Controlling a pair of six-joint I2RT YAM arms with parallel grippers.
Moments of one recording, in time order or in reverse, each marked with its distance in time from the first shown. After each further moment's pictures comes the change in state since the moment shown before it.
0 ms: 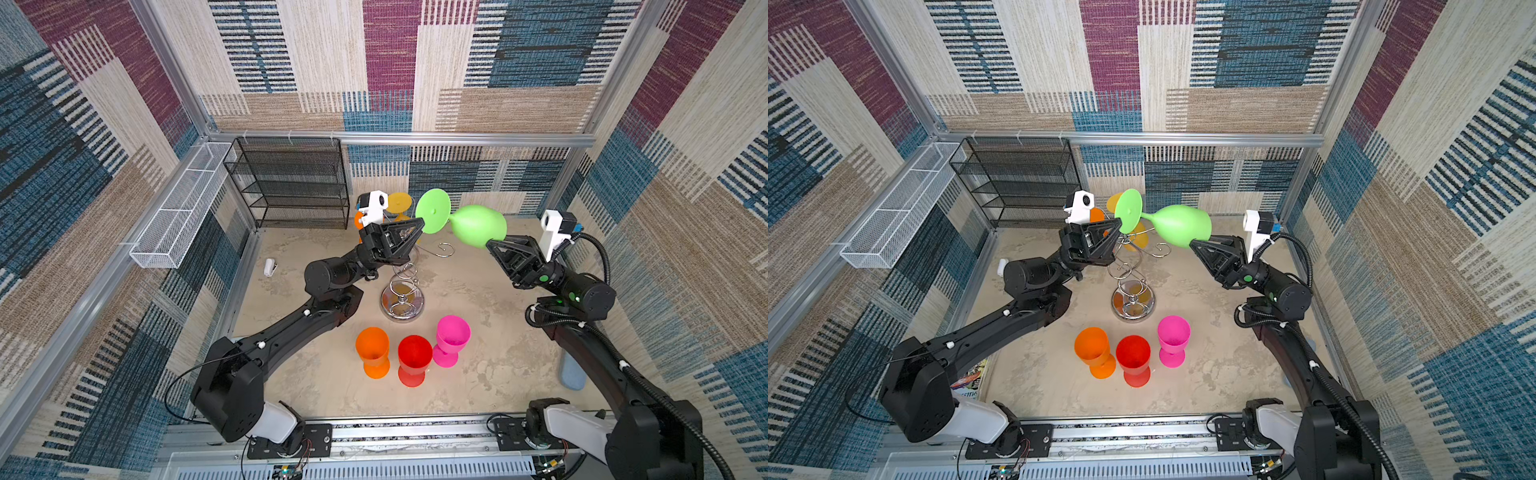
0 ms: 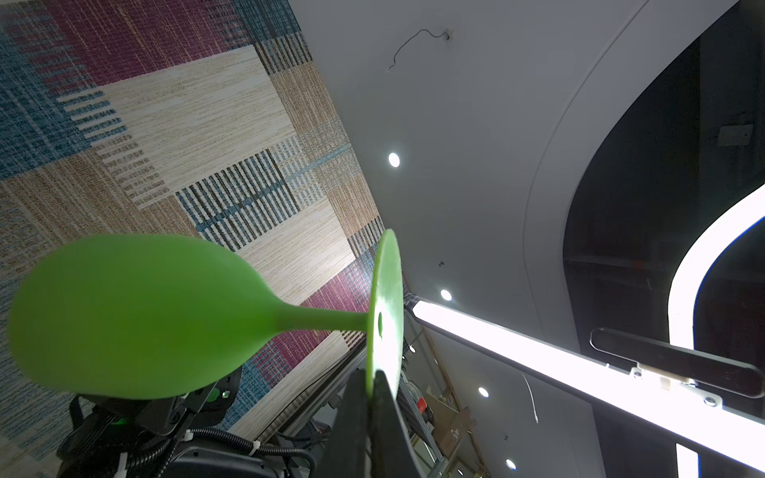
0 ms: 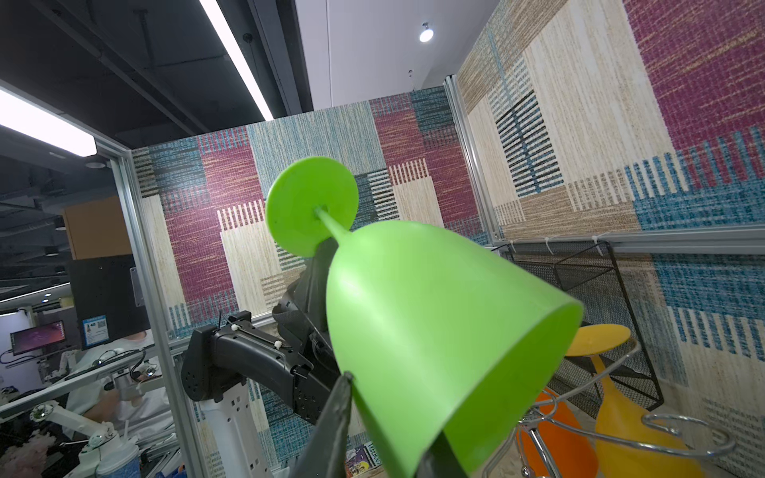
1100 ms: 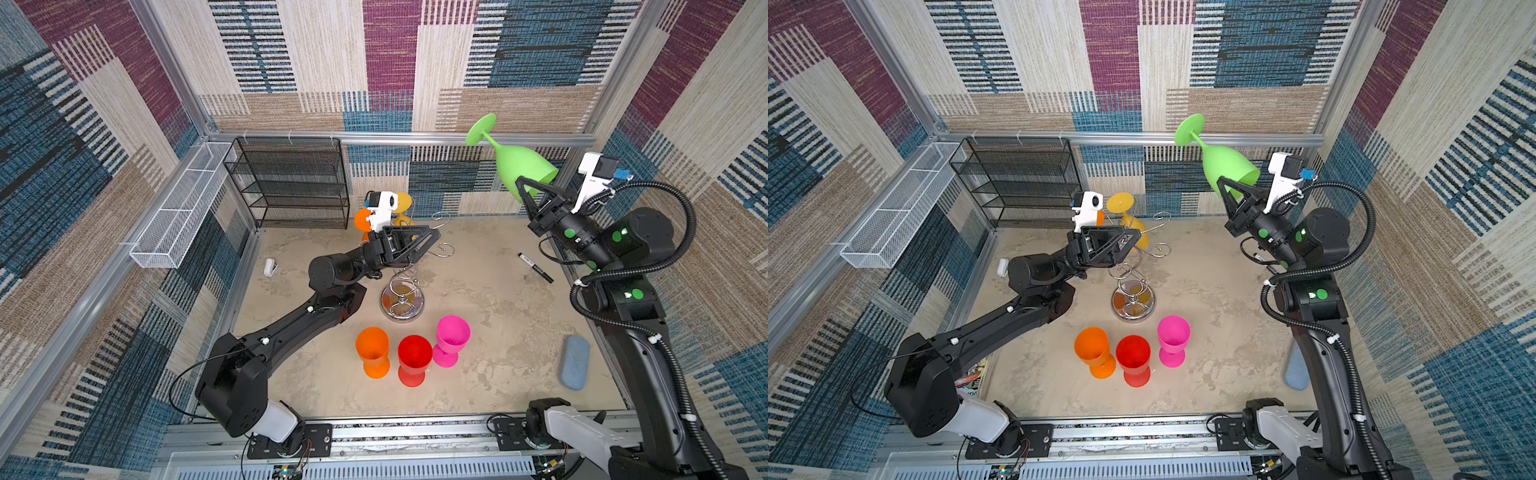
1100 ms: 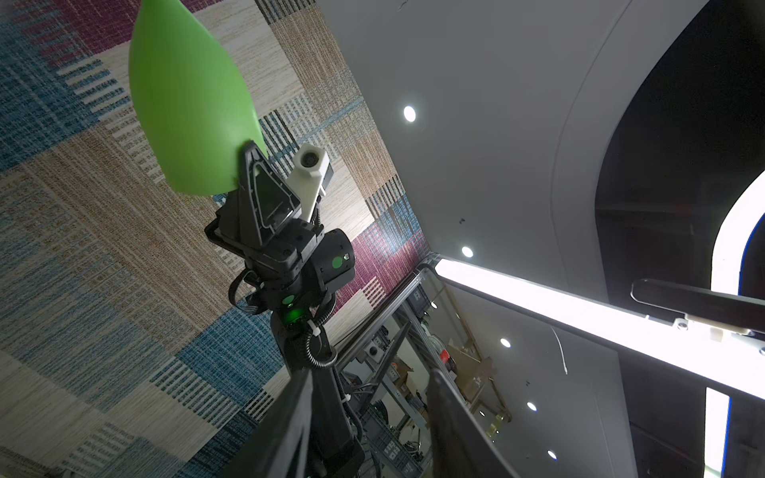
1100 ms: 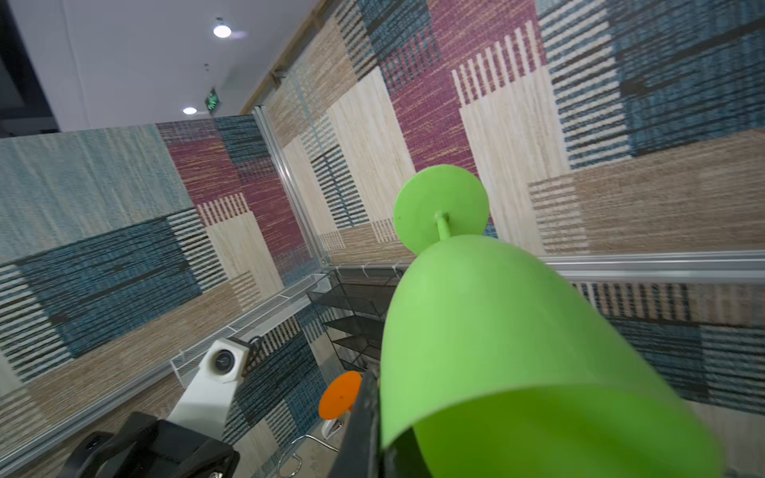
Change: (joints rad) left arm -0.002 0.025 0.045 -0.032 0.148 0.103; right arm 0.001 -0.047 0.688 -1.449 0.514 -0.655
